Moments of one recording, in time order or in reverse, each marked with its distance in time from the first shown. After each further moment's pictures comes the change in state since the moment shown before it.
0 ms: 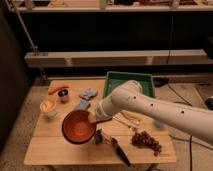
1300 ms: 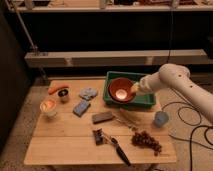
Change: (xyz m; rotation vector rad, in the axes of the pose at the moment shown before) arm 0.054 0.279 -0.114 -0.142 0.239 0.555
